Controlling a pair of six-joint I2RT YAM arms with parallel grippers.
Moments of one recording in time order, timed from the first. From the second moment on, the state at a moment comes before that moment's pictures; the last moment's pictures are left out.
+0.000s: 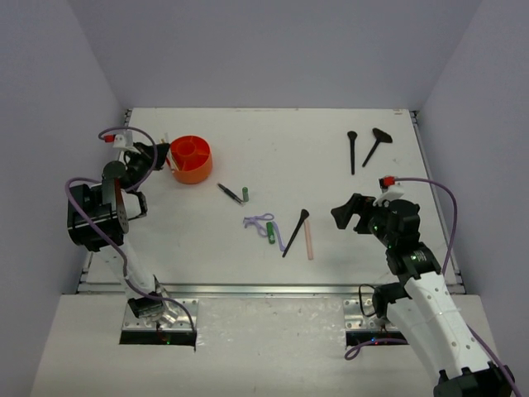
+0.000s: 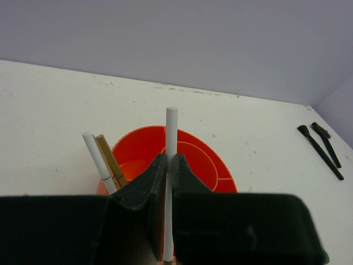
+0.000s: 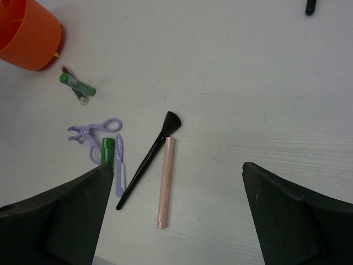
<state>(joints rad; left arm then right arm) 0.35 1.85 0.70 1.29 0.65 -0.50 0.18 0.59 0.40 -0.24 -0.16 0.39</state>
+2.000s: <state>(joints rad) 0.35 2.05 0.88 1.29 0.63 -0.53 0.18 0.70 0.50 -0.24 -0.11 0.35</state>
